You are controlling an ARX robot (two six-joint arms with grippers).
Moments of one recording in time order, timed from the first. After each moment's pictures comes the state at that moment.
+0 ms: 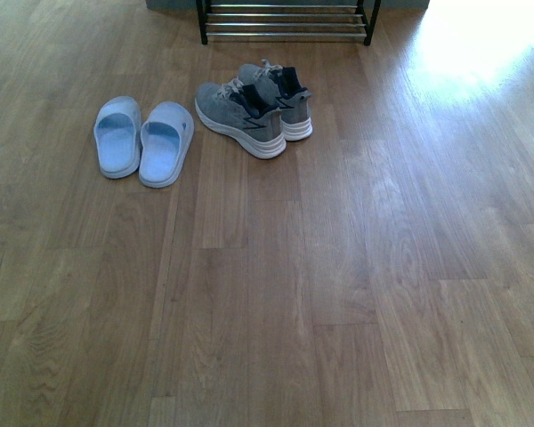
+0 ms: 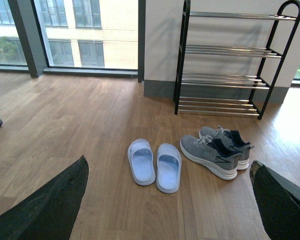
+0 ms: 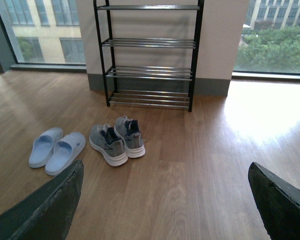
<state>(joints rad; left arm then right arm) 0.00 0.02 0.01 0.00 0.00 0.00 0.00 0.00 0.02 0.00 0.00 0.00</state>
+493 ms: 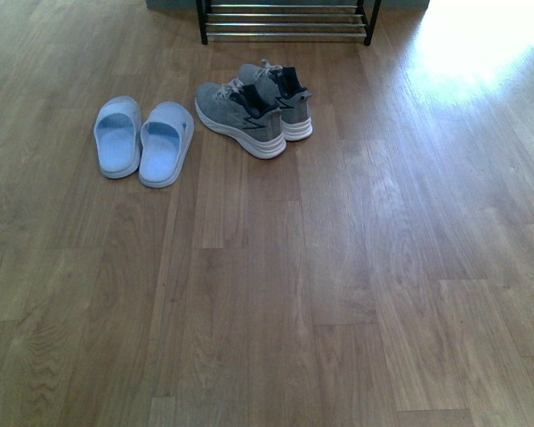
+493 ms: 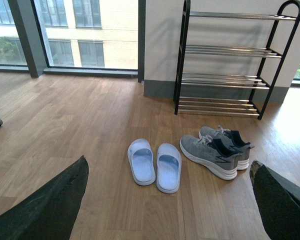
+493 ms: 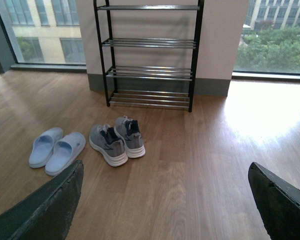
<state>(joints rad) 0.00 0.02 0.01 0.00 0.00 0.00 0.00 0.00 0.02 0.00 0.00 0.00</state>
